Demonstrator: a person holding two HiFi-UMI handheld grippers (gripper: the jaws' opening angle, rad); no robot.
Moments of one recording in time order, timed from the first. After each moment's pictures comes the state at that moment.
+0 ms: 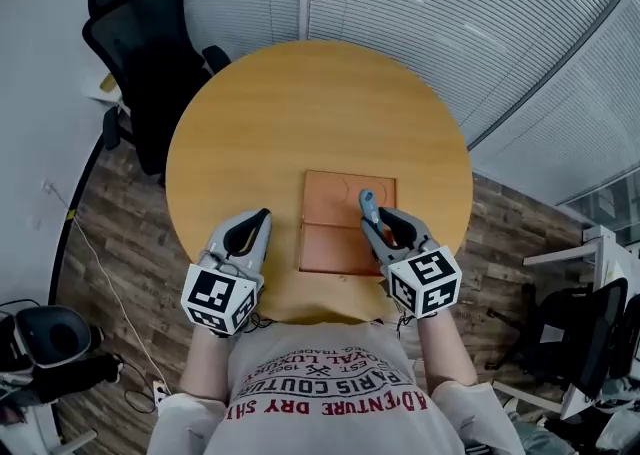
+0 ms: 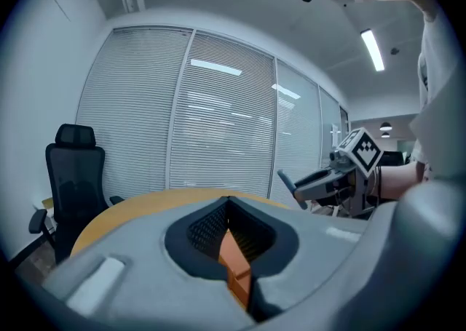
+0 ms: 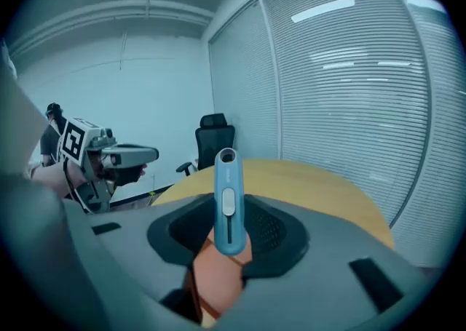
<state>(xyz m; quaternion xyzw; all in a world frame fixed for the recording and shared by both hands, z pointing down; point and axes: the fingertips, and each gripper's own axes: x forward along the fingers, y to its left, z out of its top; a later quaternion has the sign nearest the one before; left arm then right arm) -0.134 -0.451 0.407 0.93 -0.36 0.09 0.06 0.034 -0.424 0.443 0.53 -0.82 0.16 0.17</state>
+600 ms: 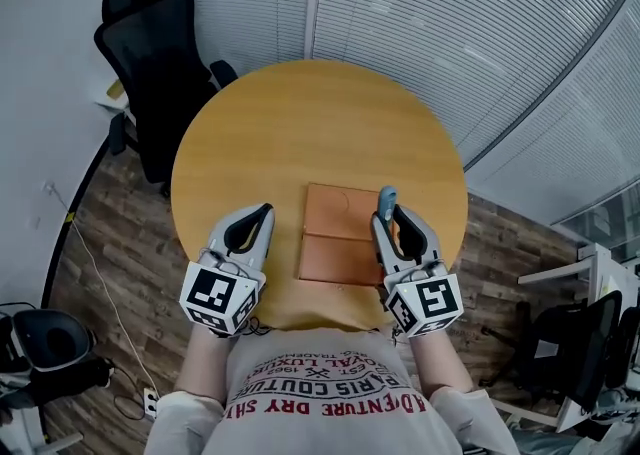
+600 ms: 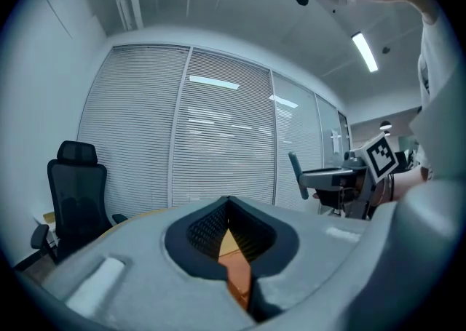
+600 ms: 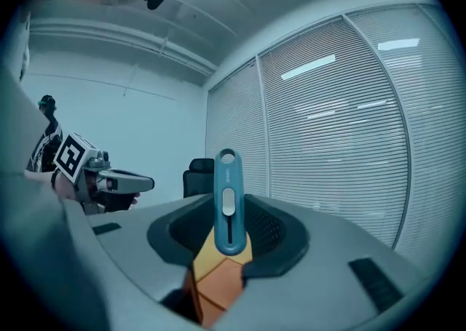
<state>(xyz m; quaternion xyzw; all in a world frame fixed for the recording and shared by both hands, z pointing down) -0.134 -0.449 0.361 0.93 -0.37 0.05 0.02 0.040 -0.414 0.359 0.59 -0.80 0.03 0.03</state>
